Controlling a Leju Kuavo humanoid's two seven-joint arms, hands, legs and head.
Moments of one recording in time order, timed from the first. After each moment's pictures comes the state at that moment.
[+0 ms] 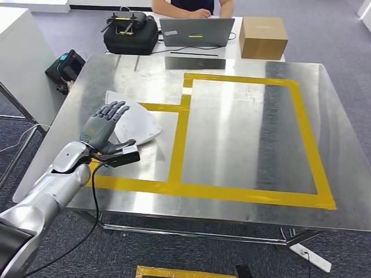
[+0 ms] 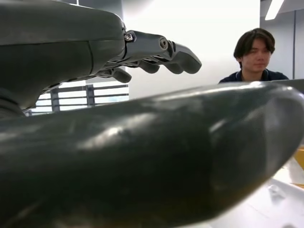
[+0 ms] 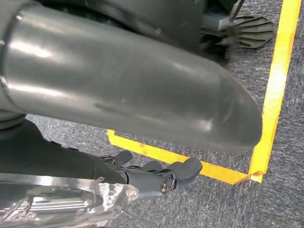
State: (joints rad) left arm -0.78 0.09 -0.68 -0.52 -0.90 0.54 -0.34; right arm -0.16 0.10 1.56 -0.14 -1.33 -0.42 -0.20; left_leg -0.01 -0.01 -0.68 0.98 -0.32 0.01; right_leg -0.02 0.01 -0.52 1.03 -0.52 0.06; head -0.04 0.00
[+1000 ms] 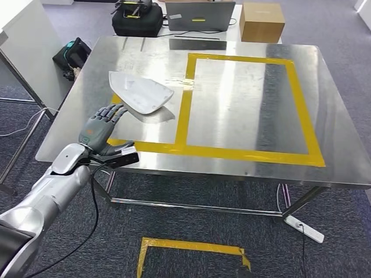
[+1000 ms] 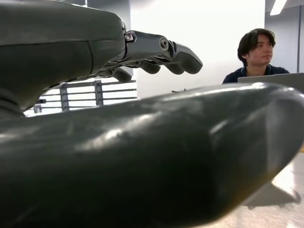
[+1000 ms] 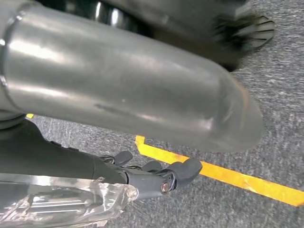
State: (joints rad) left arm -0.77 0.10 -0.68 -0.52 -0.90 0.54 -0.33; right arm -0.16 0.10 1.56 -0.14 -1.33 -0.42 -0.19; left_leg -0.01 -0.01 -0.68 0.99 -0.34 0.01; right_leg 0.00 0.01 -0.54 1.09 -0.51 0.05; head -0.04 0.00
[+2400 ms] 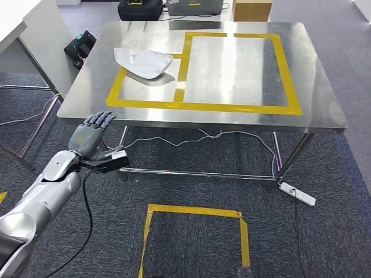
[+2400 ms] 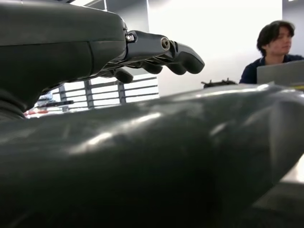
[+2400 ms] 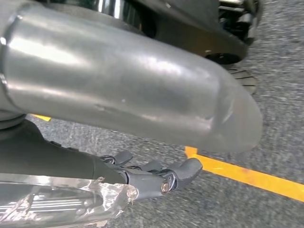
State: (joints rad) left arm -0.73 0.16 -0.64 -0.51 -0.91 0.54 -0.28; right arm -0.15 0.09 1.56 -0.14 -1.33 -0.42 -0.19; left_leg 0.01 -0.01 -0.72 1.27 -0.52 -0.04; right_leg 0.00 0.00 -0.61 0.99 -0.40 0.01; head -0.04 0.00
